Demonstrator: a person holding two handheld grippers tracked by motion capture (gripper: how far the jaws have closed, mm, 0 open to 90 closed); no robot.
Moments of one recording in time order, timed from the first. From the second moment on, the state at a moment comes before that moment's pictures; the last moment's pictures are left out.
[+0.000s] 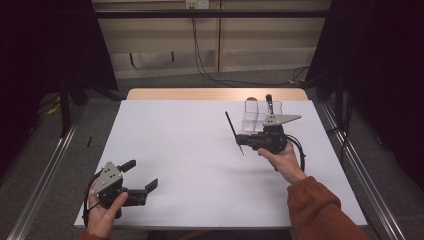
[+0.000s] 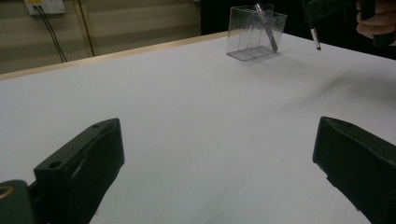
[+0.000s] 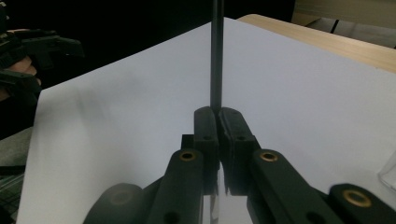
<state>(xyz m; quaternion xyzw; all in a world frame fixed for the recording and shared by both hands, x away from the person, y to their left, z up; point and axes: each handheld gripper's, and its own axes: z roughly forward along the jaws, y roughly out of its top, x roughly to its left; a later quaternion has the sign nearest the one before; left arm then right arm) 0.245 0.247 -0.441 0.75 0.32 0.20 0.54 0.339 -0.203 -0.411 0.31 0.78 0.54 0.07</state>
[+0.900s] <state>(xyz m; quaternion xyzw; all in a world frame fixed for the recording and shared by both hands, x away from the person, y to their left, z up) 0.250 0.213 -0.428 0.78 0.26 0.18 0.55 0.319 -0.157 -0.419 0.21 0.82 0.52 -0.02</state>
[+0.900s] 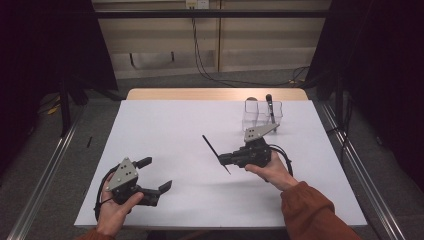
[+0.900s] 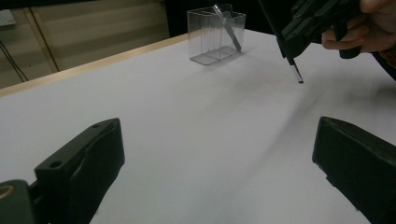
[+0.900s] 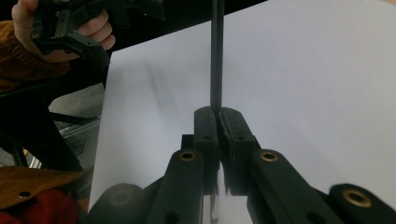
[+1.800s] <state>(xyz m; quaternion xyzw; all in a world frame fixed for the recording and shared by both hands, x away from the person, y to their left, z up) 0.265 0.173 -0.412 0.81 0.21 0.14 0.52 0.320 -0.131 -0.407 0.14 0.90 0.42 -0.05</state>
